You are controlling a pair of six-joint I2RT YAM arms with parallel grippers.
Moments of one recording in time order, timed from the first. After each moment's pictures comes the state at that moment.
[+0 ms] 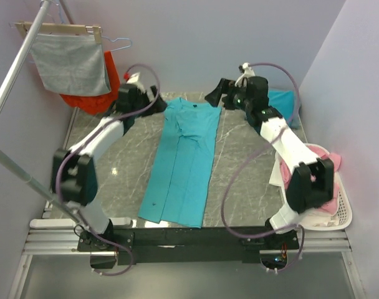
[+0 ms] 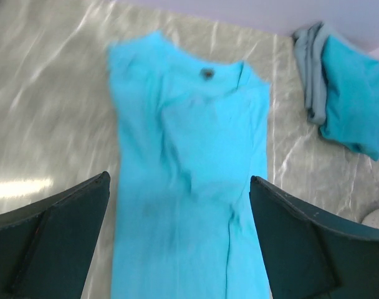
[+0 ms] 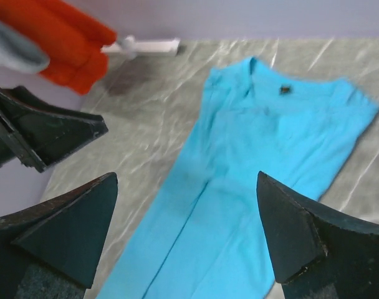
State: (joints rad) left arm -0.27 1.80 1.44 -0.07 0.16 -0.48; right arm 0.25 1.69 1.43 -0.05 -0.35 0.45
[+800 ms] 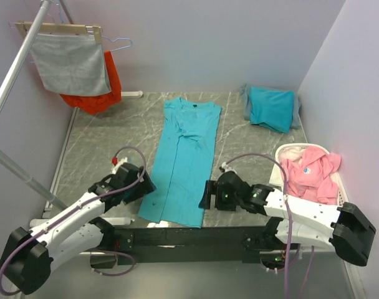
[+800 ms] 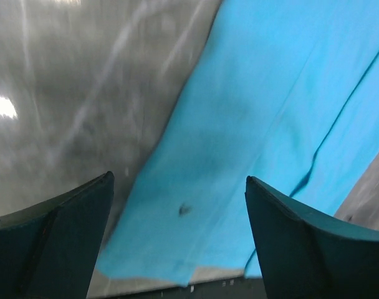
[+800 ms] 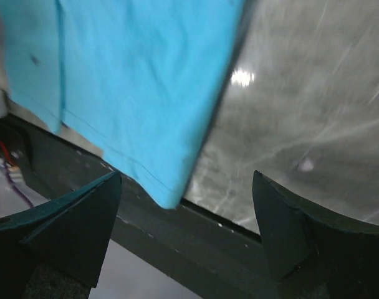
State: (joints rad) left arm -0.55 0.89 0.44 -0.46 -0.11 -0.95; right arm 0.93 1.01 0.49 -0.37 -0.02 0.95
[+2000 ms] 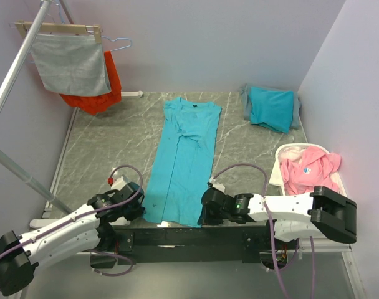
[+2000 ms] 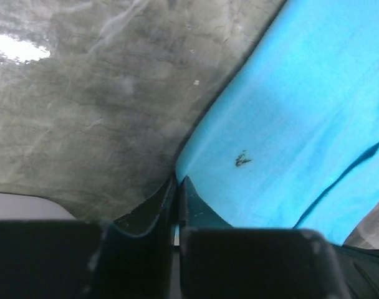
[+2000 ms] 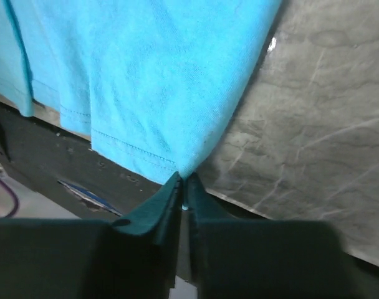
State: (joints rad) left arm -0.83 0.74 0.32 -0.70 -0.21 -1.35; right arm 1.21 1.23 0.46 -0.22 0.05 1.22
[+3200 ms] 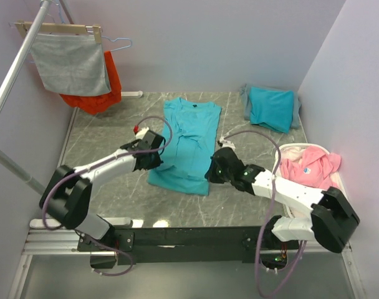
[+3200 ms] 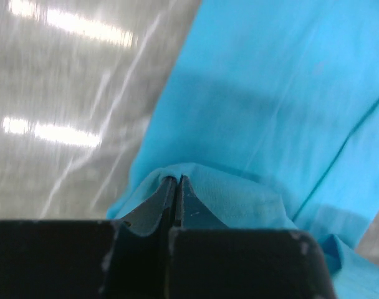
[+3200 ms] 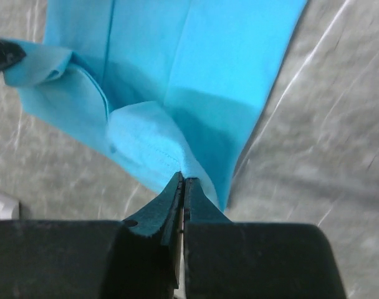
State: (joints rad) left arm -0.61 1.46 0.89 -0.45 -0.30 -0.87; right arm 0.79 1.21 0.67 -0.25 0.14 0.78
